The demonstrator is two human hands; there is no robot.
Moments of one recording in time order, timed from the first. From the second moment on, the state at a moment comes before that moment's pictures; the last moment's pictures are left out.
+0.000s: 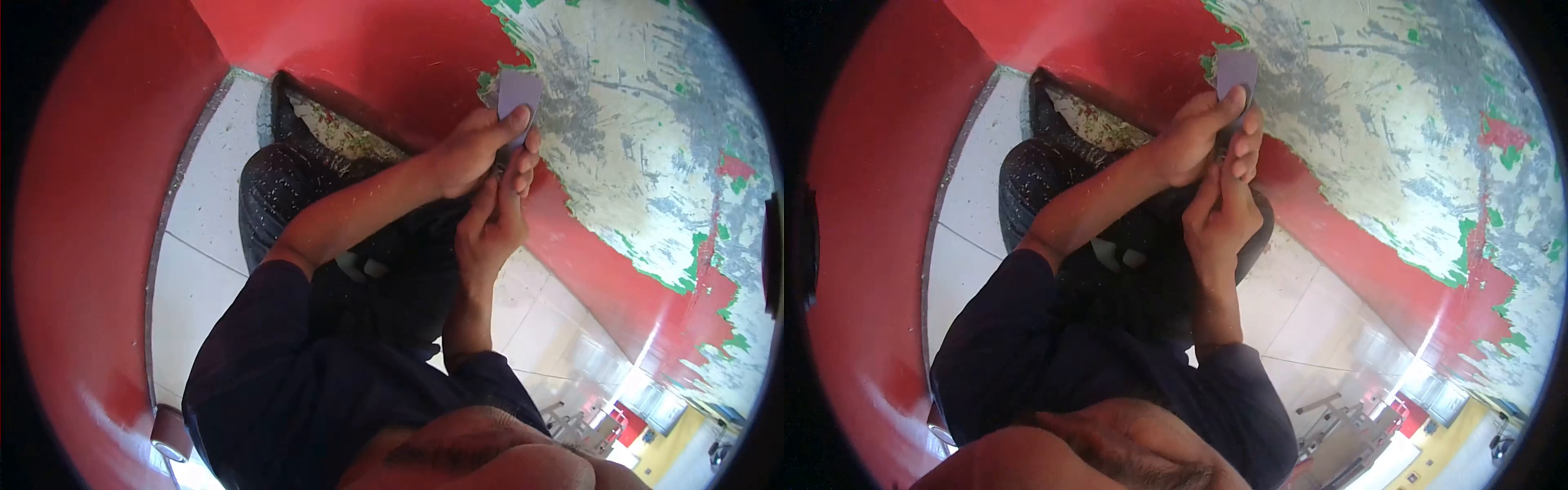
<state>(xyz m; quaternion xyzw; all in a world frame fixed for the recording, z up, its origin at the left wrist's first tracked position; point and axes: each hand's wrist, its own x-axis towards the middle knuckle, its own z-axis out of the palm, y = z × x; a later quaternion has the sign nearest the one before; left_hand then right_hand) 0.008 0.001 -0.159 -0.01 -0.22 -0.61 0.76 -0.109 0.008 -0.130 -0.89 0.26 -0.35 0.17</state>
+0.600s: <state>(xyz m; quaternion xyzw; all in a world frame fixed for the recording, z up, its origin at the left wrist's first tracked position) -0.010 0.018 -0.139 0.07 -0.20 -0.58 0.79 -0.119 0.016 -0.113 -0.88 0.28 -0.33 0.16</state>
